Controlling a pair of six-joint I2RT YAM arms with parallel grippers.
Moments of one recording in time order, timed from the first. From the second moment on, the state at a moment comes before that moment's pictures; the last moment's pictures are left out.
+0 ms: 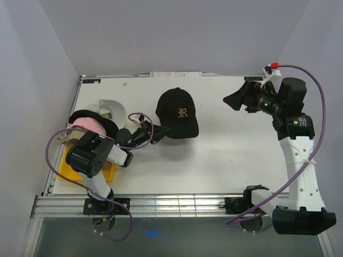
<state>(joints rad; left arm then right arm) -0.43 1.73 0.40 1.47 0.61 -1.82 0.02 1.06 1.33 -0.62 -0.63 0.33</state>
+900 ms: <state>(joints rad) -0.43 1.78 0.35 1.52 0.60 -1.84 0.50 1.32 1.51 -0.65 -0.14 0.26</state>
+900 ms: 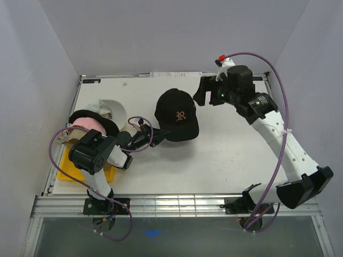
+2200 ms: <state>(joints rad) -0.41 1.78 0.44 1.35 0.69 -1.74 0.77 1.84 1.79 -0.55 0.36 0.21</state>
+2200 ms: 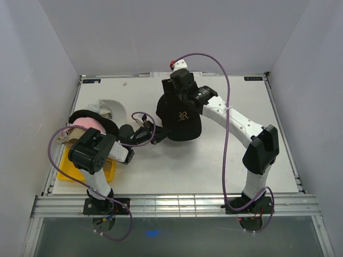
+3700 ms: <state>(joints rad) -0.59 1.92 0.81 0.77 0.69 -1.51 0.65 1.65 1.53 -0.53 0.57 0.18</state>
